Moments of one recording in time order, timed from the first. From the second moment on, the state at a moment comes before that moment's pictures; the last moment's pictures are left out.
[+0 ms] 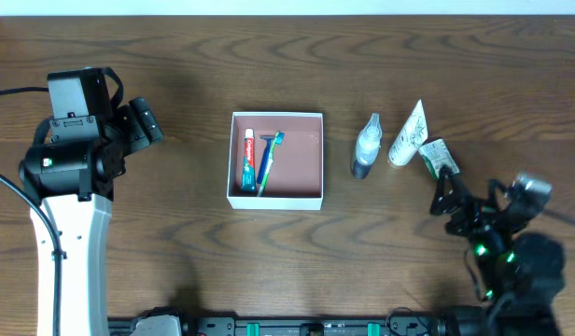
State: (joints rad) left arm 0.10 1.28 1.38 -1.02 -0.19 -0.31; right arm 0.02 0.42 0.61 -0.49 0.00 0.44
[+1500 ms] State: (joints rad) left arm 0.10 1.28 1.38 -1.02 -0.19 -0.31; right arm -0.12 1.85 1.17 -0.74 -0.02 -0.25
